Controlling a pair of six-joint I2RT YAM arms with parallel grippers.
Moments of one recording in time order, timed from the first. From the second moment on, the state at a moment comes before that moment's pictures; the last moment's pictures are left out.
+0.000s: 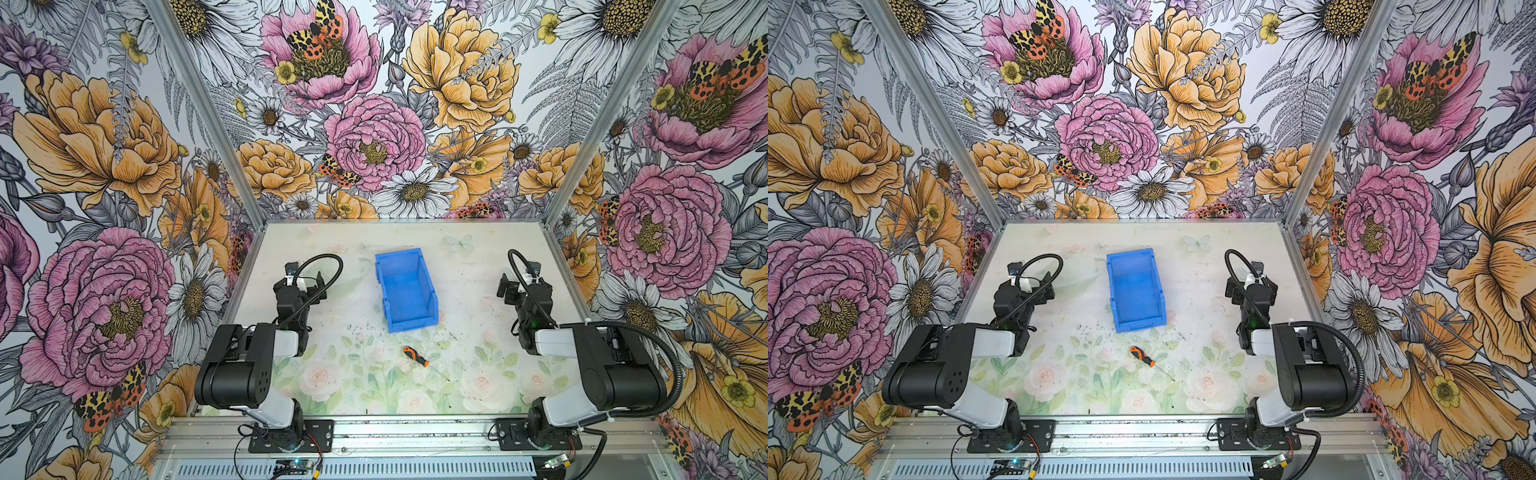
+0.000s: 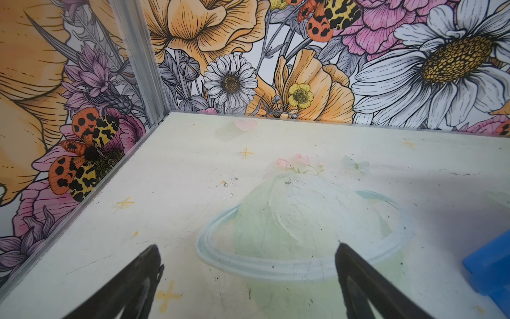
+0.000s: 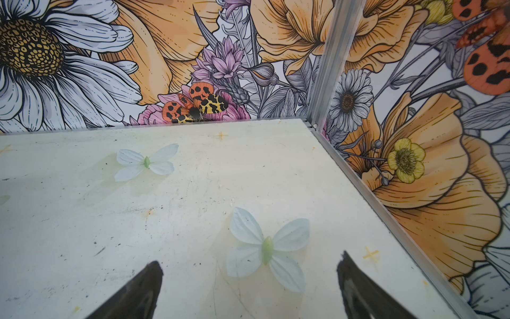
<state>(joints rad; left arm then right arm) 0.00 1.55 0.39 0.96 -0.11 -0.05 -0.01 1.52 0.39 0.85 0.19 0.01</state>
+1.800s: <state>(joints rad) -0.39 0.89 0.62 -0.05 -0.24 -0.14 0.37 1.05 0.86 -0.35 0.39 0.22</state>
